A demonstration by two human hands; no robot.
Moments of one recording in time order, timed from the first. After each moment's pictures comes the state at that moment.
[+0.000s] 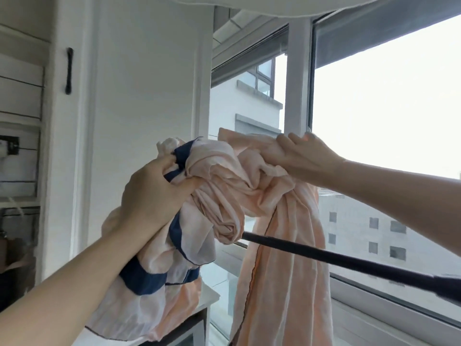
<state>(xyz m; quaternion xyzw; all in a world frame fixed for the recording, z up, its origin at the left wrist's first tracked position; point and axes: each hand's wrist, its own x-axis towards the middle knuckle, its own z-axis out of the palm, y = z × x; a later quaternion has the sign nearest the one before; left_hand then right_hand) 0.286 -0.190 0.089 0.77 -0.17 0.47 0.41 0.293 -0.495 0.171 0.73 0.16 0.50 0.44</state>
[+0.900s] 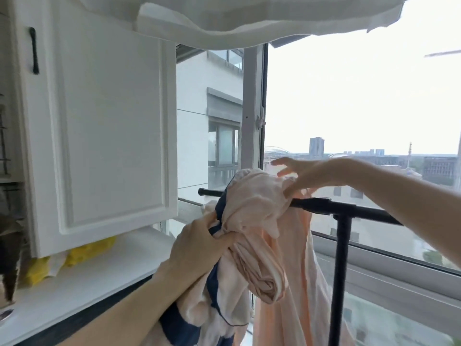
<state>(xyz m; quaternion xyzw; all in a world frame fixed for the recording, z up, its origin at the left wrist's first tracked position) 0.144 -0.287 -0.029 0.83 -0.27 0.20 0.45 0.110 -0.543 0.118 0.98 0.04 0.00 -0.20</state>
